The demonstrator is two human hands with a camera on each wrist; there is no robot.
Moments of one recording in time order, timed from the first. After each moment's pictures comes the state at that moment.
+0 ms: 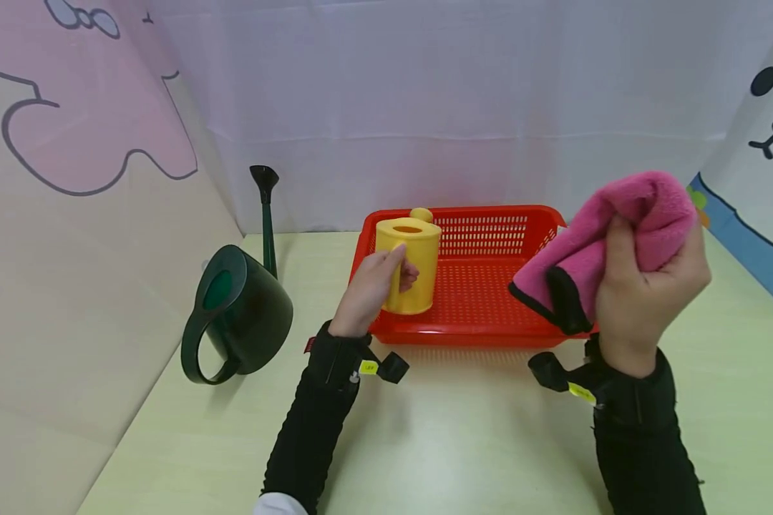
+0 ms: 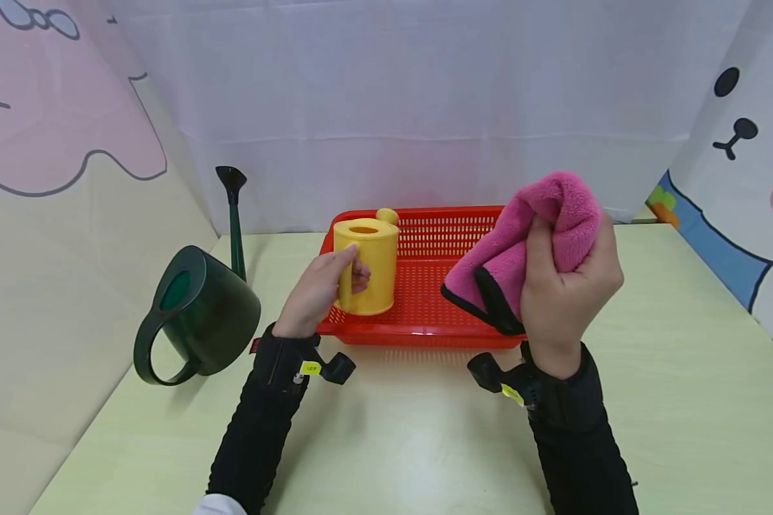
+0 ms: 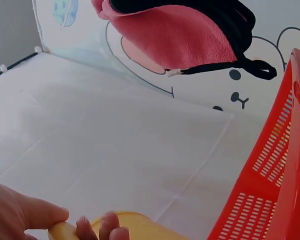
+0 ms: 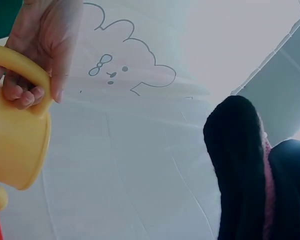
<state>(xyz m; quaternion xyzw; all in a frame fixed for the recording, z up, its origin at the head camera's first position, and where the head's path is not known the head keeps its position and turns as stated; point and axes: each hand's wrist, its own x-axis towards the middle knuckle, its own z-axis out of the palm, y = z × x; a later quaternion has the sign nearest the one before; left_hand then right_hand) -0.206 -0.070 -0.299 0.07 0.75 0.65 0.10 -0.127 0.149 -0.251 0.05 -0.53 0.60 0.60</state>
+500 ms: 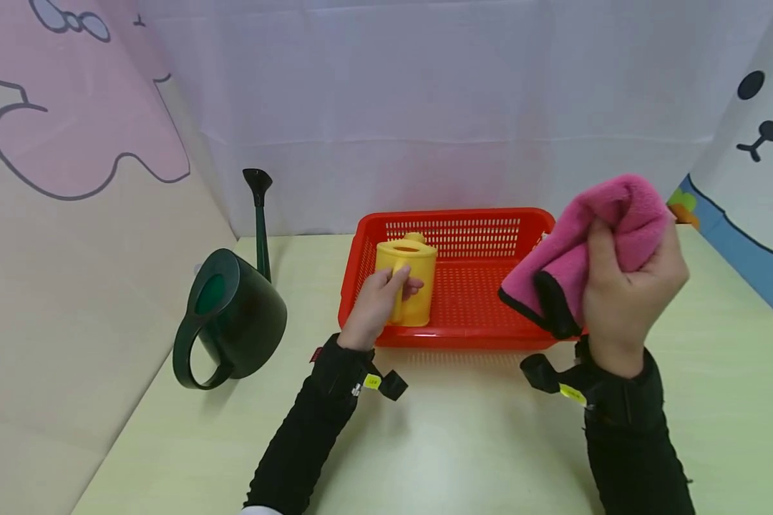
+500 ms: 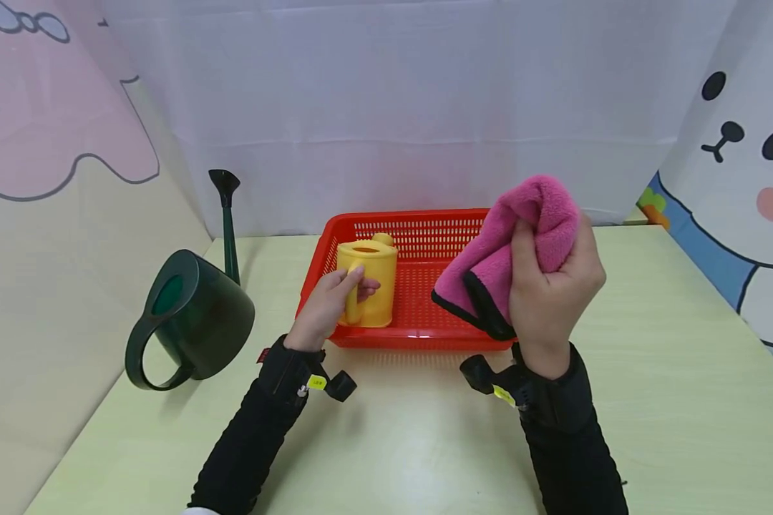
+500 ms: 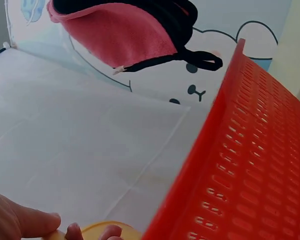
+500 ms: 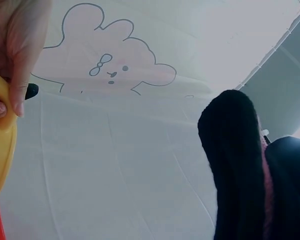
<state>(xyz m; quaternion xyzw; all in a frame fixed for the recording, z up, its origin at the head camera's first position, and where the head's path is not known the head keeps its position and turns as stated) -0.204 -0.057 -0.329 0.04 0.77 0.63 0.11 -0.130 0.158 -0.260 0.04 -0.57 0.58 0.58</state>
